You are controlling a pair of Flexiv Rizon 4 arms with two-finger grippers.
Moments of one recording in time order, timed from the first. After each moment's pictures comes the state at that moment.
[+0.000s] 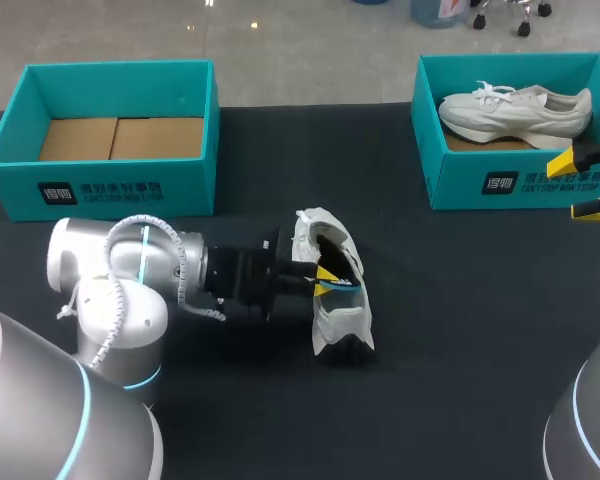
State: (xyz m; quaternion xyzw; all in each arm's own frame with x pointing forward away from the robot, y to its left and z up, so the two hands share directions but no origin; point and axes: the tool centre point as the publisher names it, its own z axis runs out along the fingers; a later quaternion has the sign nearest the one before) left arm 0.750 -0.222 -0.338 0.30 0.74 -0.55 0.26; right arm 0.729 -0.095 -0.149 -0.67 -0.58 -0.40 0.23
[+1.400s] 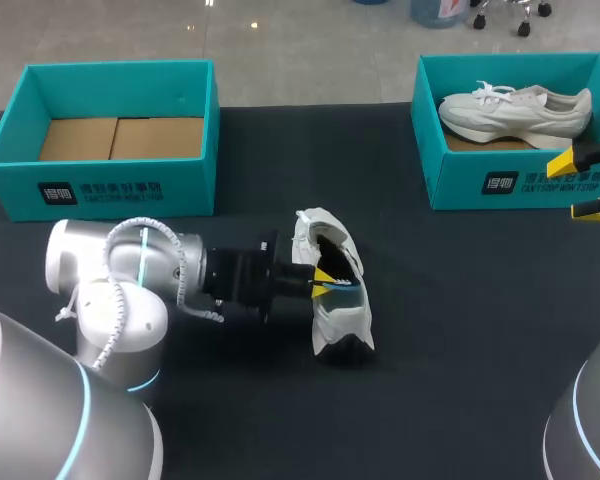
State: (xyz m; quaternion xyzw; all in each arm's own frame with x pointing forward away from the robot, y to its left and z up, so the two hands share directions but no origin) left arm 0.752 -0.219 -0.344 0.29 0.75 -0.54 0.26; right arm 0.729 -0.095 -0.149 -0.67 -0.58 -0.40 0.23
